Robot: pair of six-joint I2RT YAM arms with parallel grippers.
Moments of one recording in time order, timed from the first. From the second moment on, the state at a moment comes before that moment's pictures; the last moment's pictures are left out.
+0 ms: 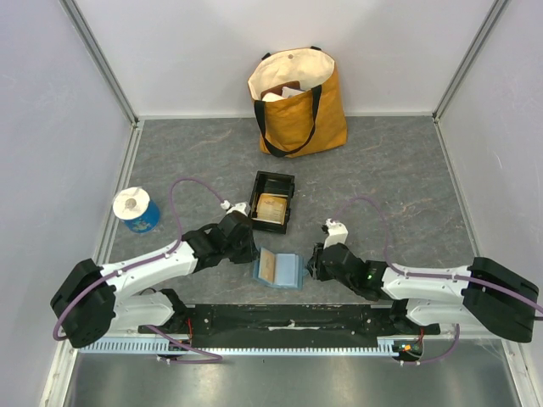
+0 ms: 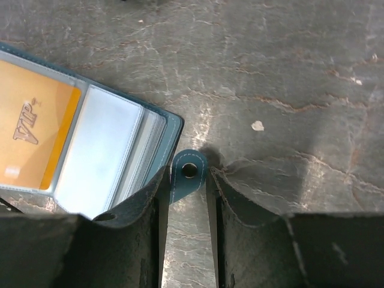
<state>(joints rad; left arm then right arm) -0.84 1.16 0.60 -0.36 -0.08 -0.85 1.08 1.16 0.32 0.12 0.34 0.75</state>
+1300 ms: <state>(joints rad) -0.95 1.44 0.69 -0.03 0.18 -0.86 1.08 0.69 0.10 0.07 0.45 1.04</state>
